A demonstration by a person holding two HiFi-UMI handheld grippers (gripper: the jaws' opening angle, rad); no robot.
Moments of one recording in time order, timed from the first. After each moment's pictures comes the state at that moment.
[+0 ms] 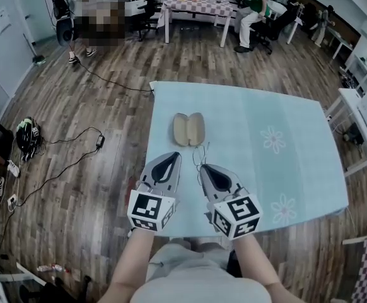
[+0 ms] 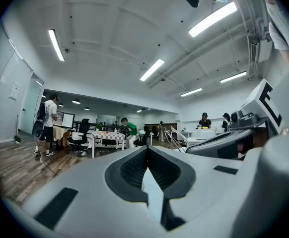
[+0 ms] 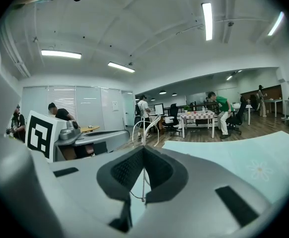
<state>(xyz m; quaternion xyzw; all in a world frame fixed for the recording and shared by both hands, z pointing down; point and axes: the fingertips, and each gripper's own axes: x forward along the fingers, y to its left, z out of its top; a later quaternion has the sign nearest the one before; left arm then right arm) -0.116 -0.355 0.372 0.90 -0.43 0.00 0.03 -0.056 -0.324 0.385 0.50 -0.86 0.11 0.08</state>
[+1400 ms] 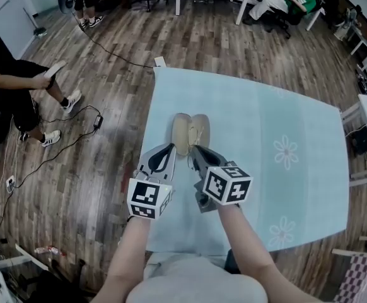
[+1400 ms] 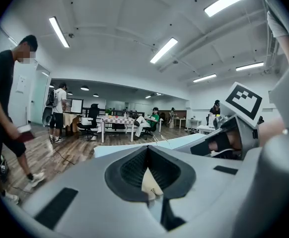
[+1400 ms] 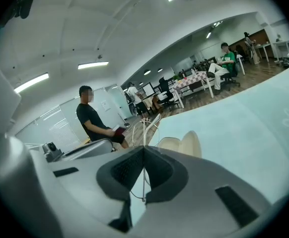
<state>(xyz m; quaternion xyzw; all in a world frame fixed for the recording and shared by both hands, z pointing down) -0.111 -0.480 0.460 0.87 -0.47 0.07 0.09 -0.049 -0.488 0.492 0.47 -0.81 0.33 0.06</state>
